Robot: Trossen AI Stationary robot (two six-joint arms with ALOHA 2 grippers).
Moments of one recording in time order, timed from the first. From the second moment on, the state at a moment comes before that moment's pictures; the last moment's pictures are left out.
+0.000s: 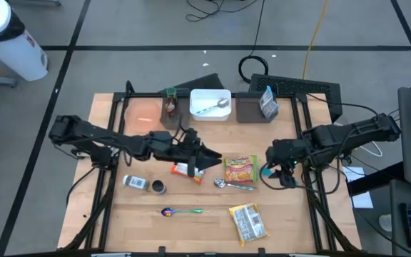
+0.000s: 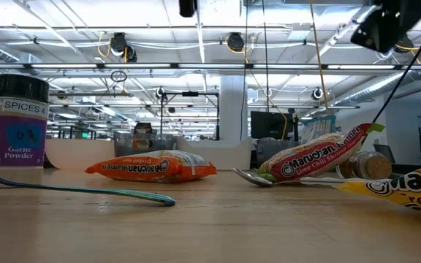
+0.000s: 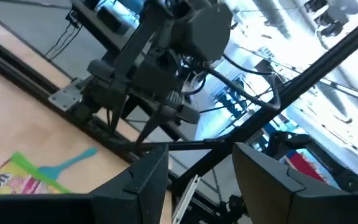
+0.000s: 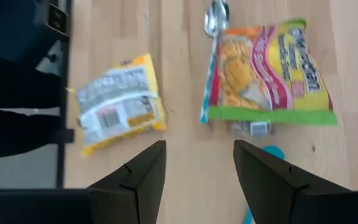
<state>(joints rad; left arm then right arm) -0.16 1.50 1.06 0.49 -0.02 -0.78 0.23 1.00 0.97 -0.96 -0.16 0.37</state>
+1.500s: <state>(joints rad) -0.06 1.51 1.06 0.49 0.18 -0.80 -0.25 1.33 0.63 -0.67 -0.45 -0.12</state>
